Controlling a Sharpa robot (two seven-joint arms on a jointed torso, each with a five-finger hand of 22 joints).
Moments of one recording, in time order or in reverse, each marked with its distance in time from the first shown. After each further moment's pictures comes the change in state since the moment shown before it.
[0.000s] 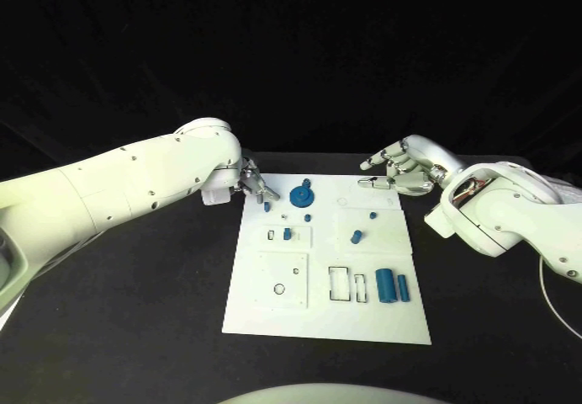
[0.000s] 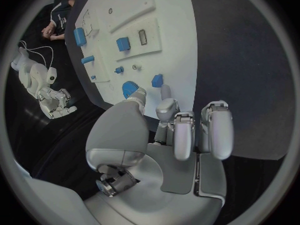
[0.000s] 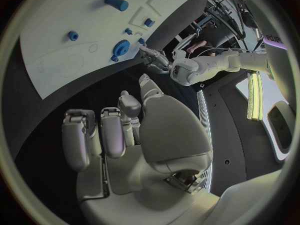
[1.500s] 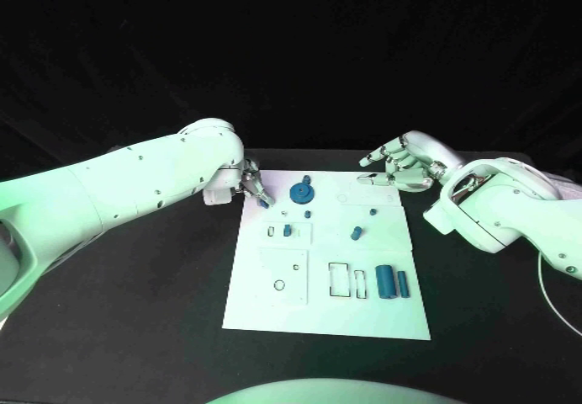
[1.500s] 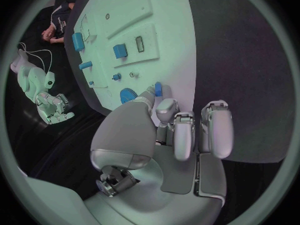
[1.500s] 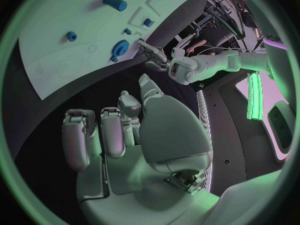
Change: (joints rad) left arm -0.010 0.018 -0.011 -0.025 0.003 0.028 0.004; left_hand 0.200 0.095 0.118 -0.100 -0.045 -0.017 -0.009 -0.001 0.002 0.002 -0.005 0.004 -0.008 0.000 -0.008 0.000 0.000 0.000 0.002 -0.013 -0.001 0.001; right arm -0.001 0.004 0.000 -0.001 0.000 0.001 -0.001; right_hand 0.000 0.000 0.000 0.000 0.000 0.000 0.000 0.000 0.000 0.000 0.000 0.000 0.000 0.000 0.000 0.000 0.001 0.000 0.000 0.000 0.000 0.000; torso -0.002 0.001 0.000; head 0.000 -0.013
